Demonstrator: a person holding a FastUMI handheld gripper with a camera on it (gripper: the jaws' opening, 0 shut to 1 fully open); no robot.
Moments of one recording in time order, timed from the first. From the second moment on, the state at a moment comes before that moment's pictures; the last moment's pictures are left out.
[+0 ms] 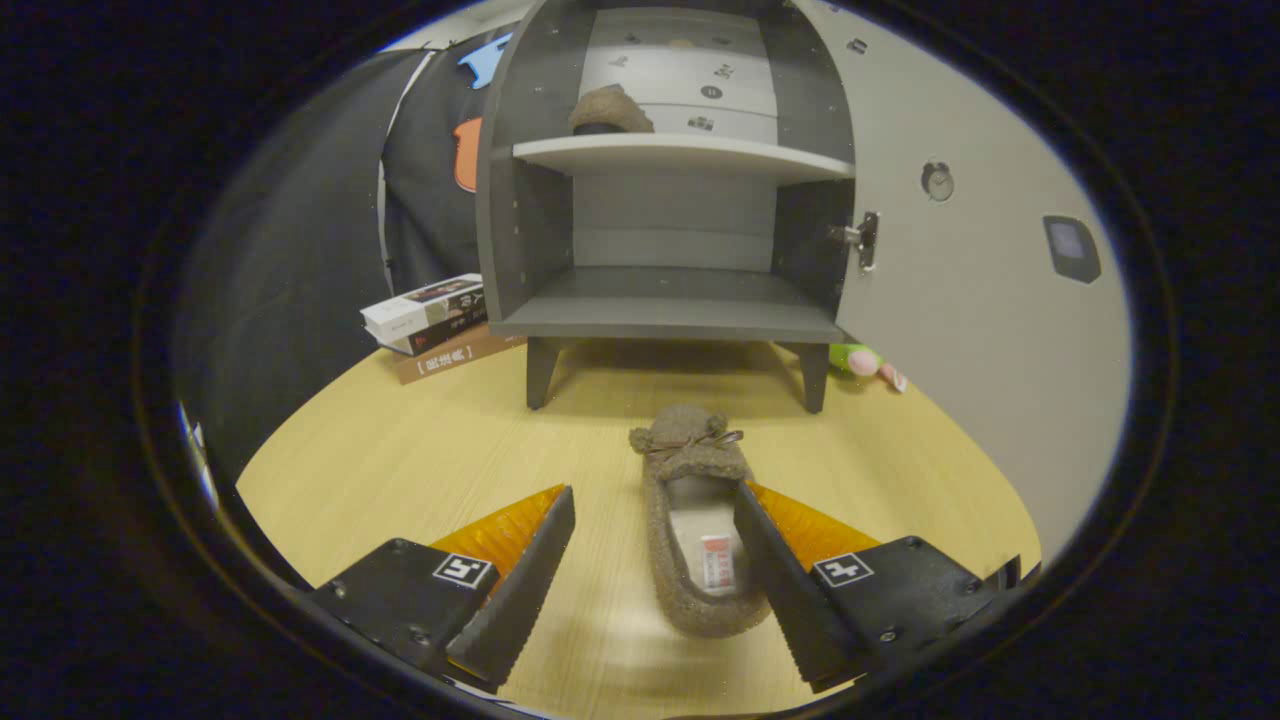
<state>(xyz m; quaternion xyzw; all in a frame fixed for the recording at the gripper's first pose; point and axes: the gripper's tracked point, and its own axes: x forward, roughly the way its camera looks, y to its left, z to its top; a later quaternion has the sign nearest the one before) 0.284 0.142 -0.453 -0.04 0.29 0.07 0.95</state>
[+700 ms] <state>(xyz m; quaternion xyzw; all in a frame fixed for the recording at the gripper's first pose) 0.324 0.132 -0.492 0.08 0.36 0.11 0.93</state>
